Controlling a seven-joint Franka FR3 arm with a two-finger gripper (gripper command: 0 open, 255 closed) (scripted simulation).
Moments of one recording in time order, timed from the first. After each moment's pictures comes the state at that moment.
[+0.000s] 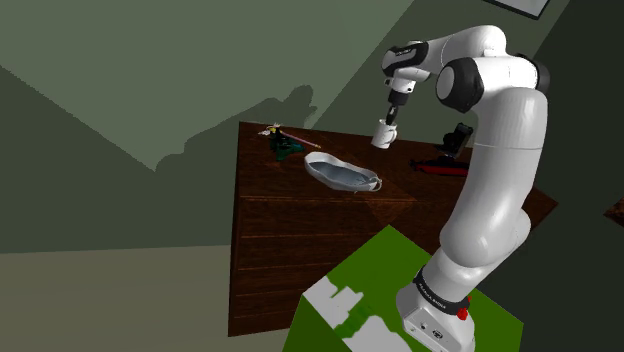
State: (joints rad) arm -0.24 0.38 -0.54 -1.53 0.16 1.81 -1.15
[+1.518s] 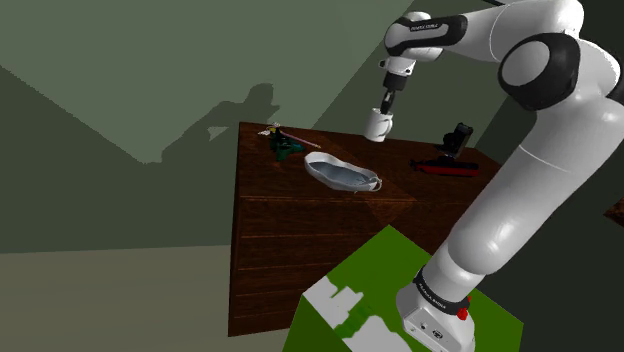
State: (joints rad) arm -0.04 -0.02 -0.48 -1.81 -0.03 1.75 -0.86
